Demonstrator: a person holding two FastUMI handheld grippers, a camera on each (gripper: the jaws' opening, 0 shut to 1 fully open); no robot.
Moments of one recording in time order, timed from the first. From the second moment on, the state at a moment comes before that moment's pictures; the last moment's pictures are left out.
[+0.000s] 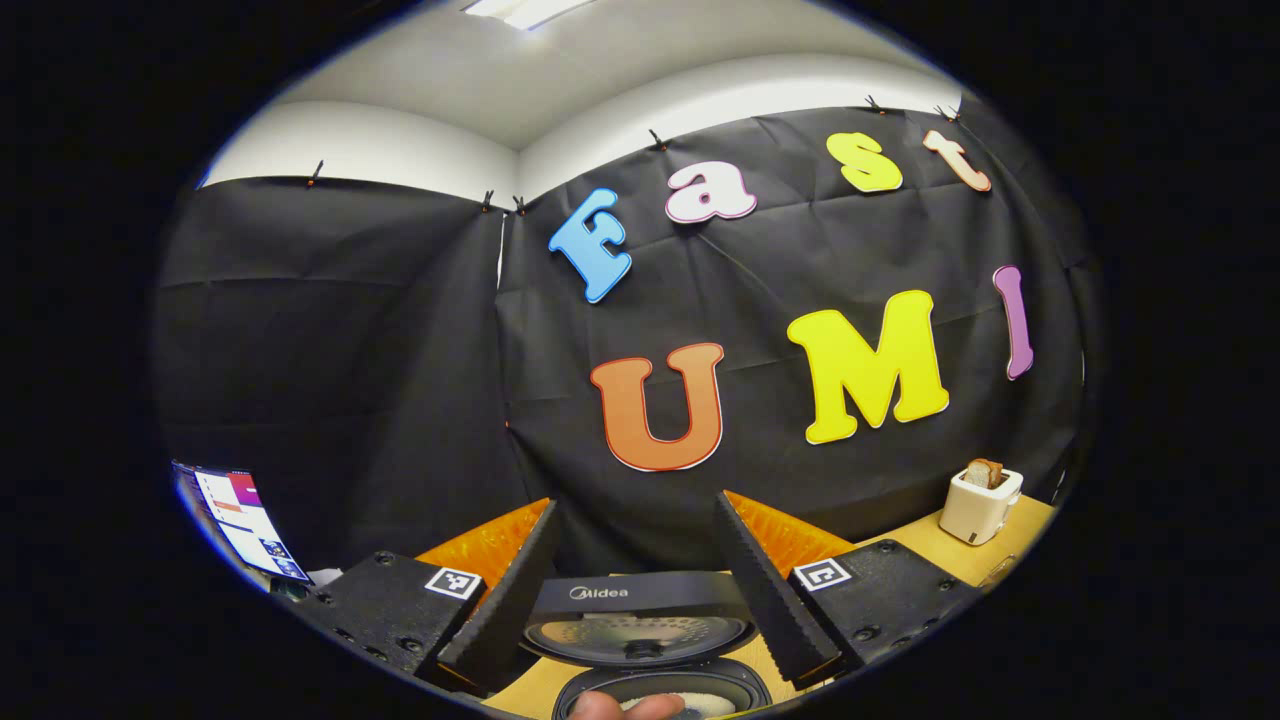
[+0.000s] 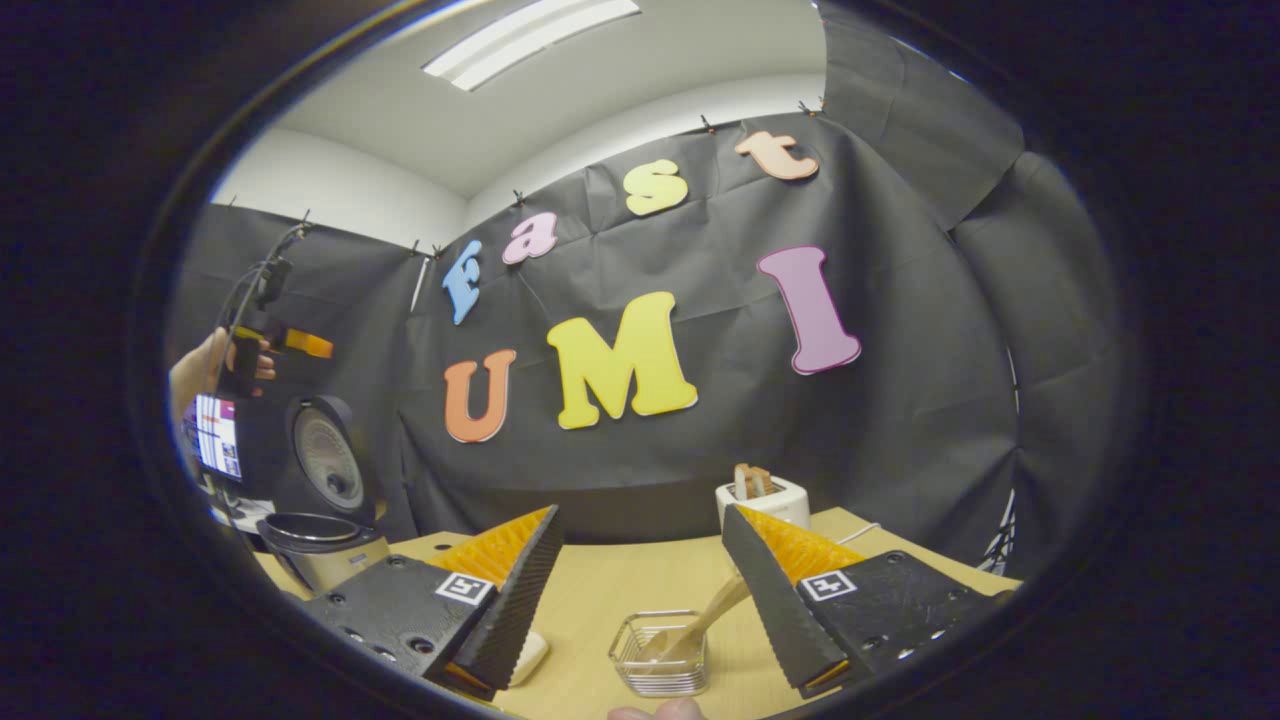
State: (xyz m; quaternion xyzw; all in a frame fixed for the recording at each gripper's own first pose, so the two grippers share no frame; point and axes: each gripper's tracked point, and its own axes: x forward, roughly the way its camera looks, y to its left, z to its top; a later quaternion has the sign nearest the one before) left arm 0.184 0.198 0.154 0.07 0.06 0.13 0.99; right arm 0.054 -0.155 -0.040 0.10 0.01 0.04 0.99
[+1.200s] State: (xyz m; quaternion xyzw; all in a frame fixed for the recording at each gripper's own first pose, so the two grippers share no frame) left arm 0.141 0.208 0.058 -0.03 0.29 0.10 0.95; right arm 0.001 -0.093 -0.022 0.10 -0.01 0.10 0.99
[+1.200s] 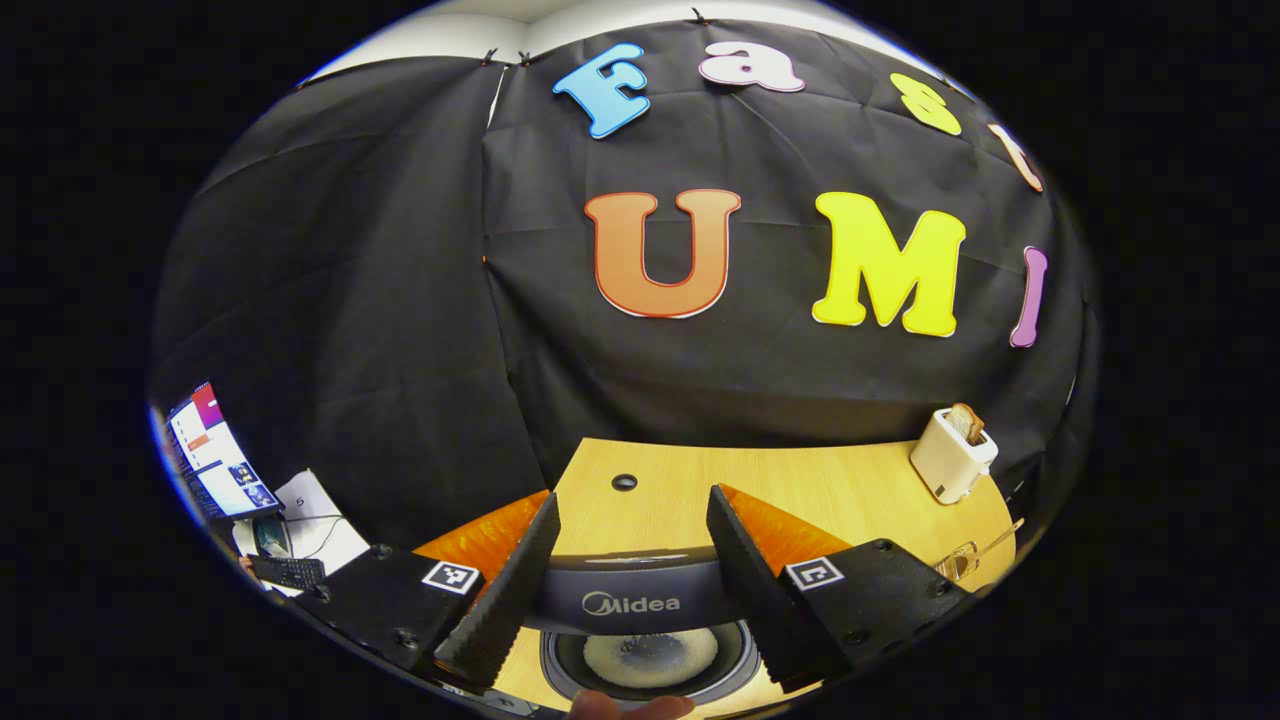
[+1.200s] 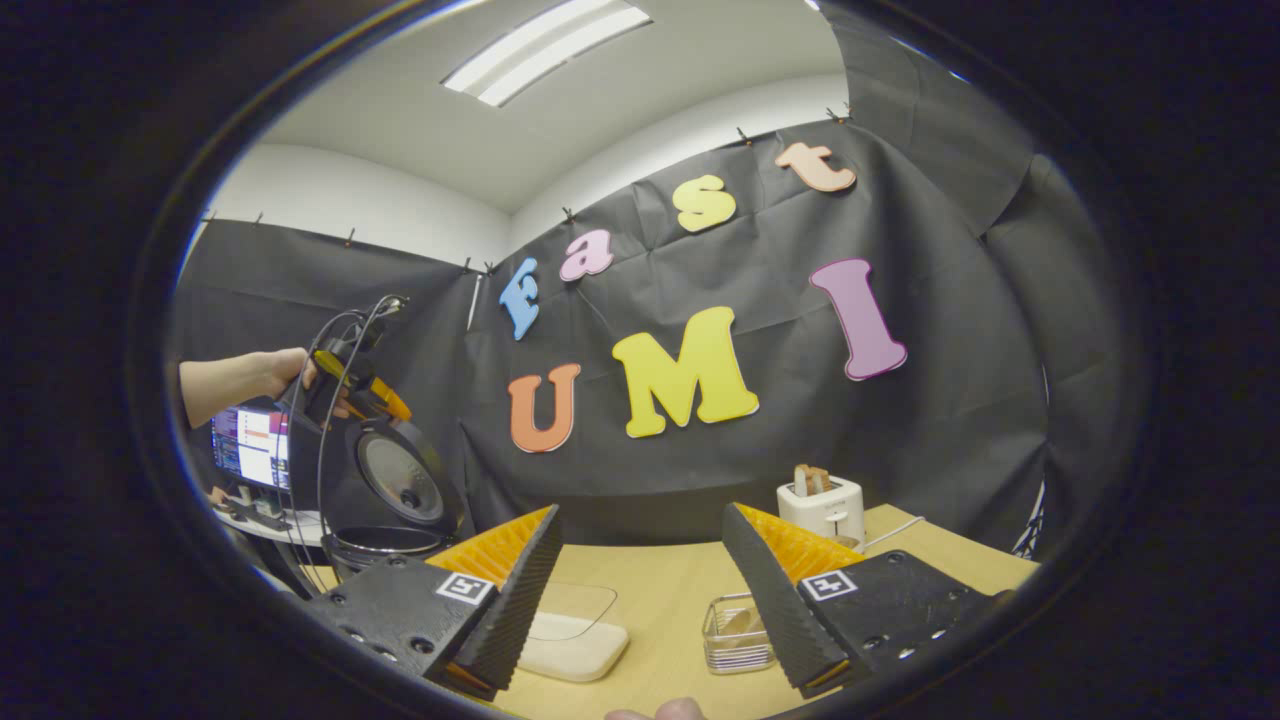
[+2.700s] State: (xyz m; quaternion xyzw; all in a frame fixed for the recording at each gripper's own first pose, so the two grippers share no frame) left arm 0.007 0.159 -0.084 -0.03 0.23 0.12 0.97; right arm -0.010 -0.065 -0.059 0.07 0.03 0.10 0.99
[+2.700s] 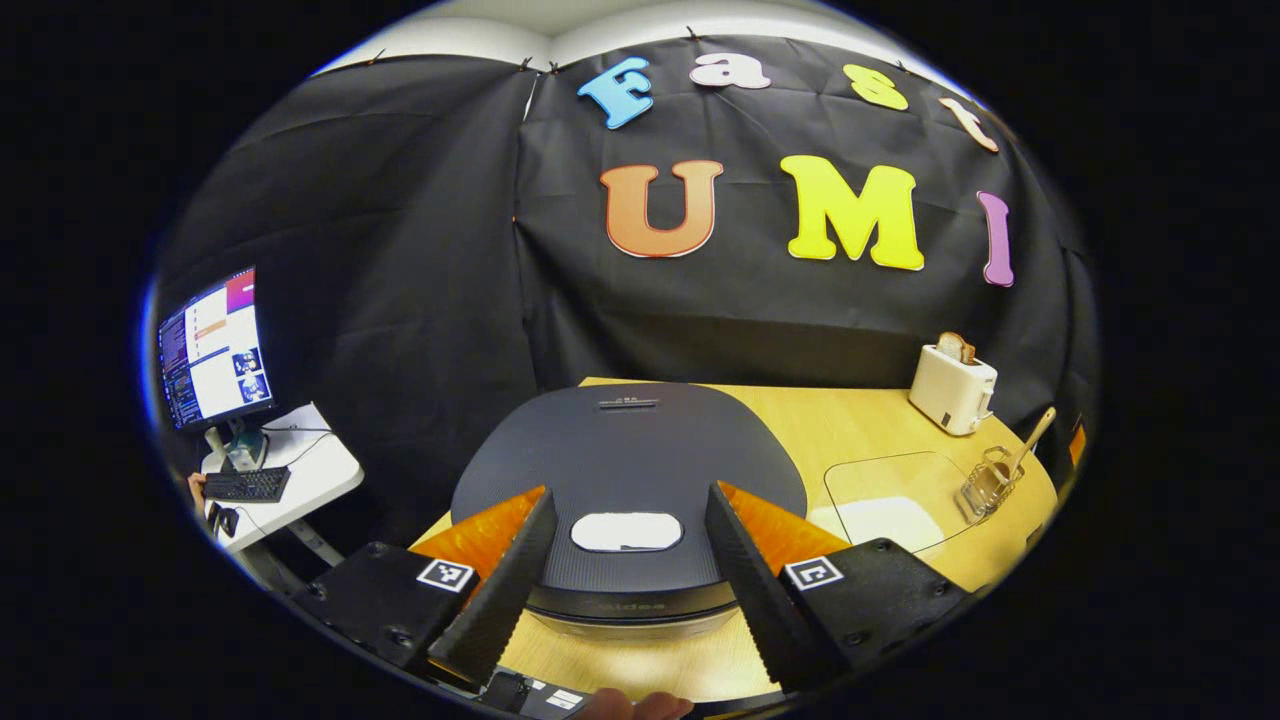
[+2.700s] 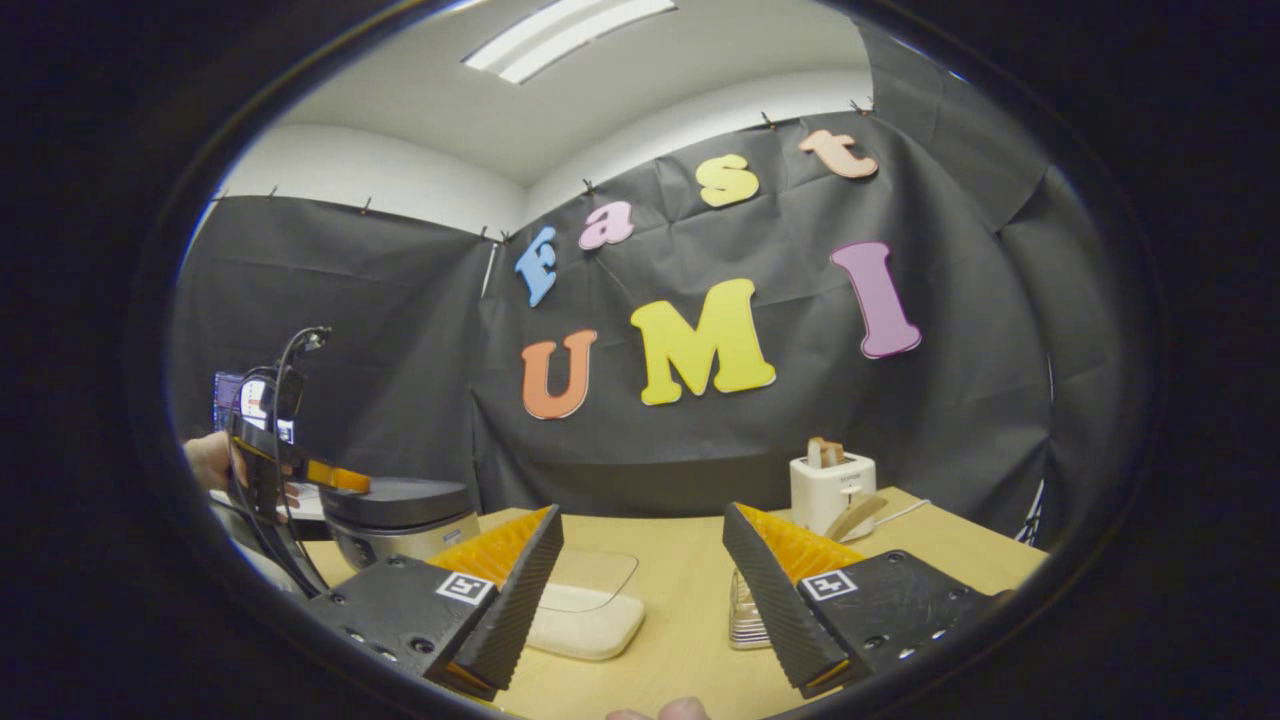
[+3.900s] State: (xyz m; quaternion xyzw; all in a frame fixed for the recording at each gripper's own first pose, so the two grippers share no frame) left arm 0.015 0.120 -0.021 -0.03 0.08 0.12 0.99; right arm 0.019 -0.079 -0.040 0.06 0.00 0.00 1.00
